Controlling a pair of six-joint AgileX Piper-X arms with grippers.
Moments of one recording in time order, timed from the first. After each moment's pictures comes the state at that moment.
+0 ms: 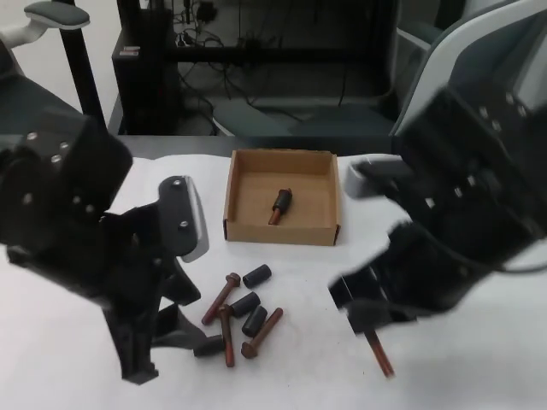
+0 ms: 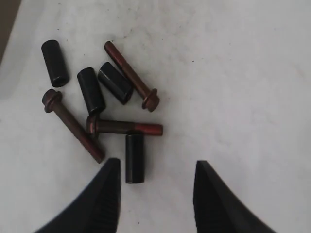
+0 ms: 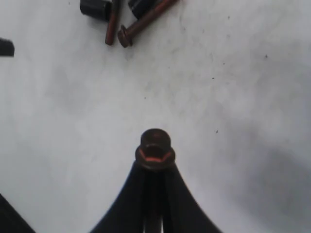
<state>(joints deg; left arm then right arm) -22.7 81.5 -49.7 41.3 25.3 54.6 34.9 82.5 -58.7 51.2 -15.7 13.7</state>
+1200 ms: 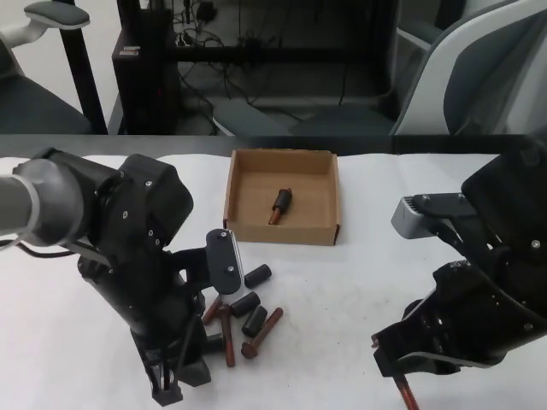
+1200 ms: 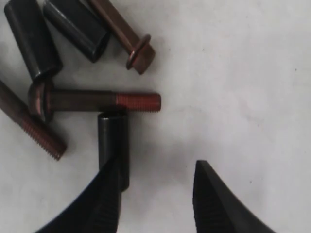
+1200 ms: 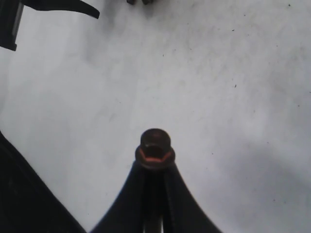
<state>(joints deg) -26.5 97.0 -54.3 43.6 17.9 54.4 34.7 71.2 -47.9 46.9 -19.6 14.1</state>
